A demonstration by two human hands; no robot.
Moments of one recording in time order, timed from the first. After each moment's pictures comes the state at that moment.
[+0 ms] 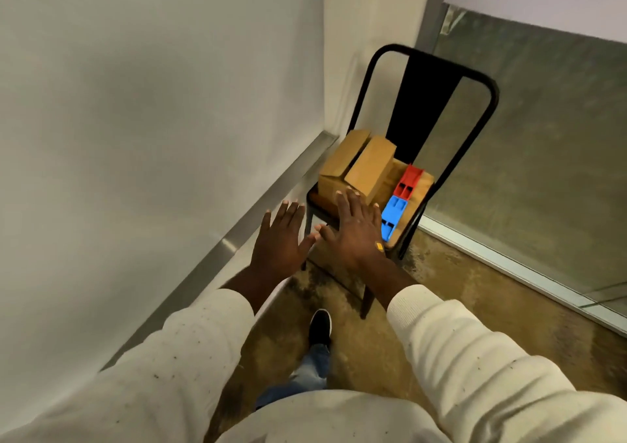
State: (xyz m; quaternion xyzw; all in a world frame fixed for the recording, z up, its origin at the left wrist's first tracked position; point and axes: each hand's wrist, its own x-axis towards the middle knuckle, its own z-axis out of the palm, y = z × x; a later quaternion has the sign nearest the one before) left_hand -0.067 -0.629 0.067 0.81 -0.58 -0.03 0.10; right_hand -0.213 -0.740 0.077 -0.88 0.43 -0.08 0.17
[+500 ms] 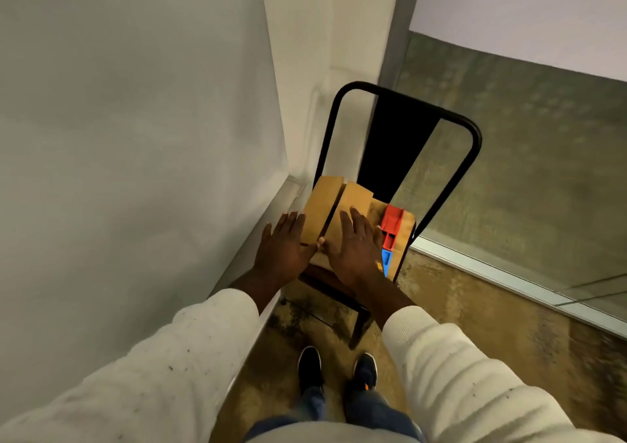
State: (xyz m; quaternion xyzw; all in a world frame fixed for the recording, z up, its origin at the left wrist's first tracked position) left_hand 0.006 -0.832 0.058 0.78 -0.62 -0.12 0.07; right_hand -0.159 -0.896 0.065 -0.82 0.53 -0.09 0.19
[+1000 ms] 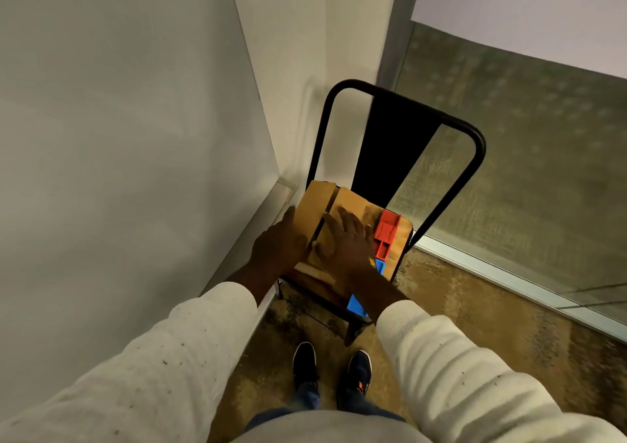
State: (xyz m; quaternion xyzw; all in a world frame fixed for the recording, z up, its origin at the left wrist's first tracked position) left_hand -0.003 -0.894 0.059 0.83 -0.51 -0.23 0.09; right_hand -0.162 -0.950 0.046 -0.85 0.49 -0.03 0.20
